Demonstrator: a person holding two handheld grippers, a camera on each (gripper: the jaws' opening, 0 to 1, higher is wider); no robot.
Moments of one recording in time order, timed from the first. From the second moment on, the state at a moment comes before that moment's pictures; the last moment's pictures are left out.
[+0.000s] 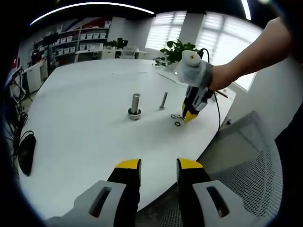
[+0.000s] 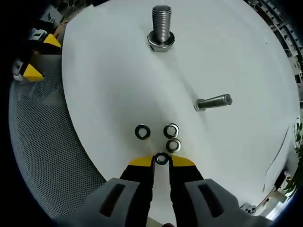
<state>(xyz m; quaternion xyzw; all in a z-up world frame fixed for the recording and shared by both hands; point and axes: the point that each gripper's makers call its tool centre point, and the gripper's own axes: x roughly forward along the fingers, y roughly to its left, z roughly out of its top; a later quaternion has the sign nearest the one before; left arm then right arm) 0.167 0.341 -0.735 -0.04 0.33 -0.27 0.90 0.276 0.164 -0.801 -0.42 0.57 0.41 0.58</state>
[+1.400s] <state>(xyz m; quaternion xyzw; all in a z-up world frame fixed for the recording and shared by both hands) 0.168 0.343 -0.734 -0.04 0.33 -0.27 0.90 0.322 0.202 -0.738 -0.40 0.52 0.47 0.60</state>
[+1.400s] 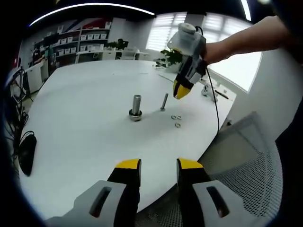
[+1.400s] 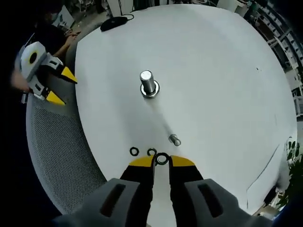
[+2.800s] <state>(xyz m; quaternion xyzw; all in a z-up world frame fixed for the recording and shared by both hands) 0.168 0.344 -0.736 -0.04 0.34 -0.27 0.90 0.344 0.217 -0.750 -0.43 0.49 0.47 0.60</state>
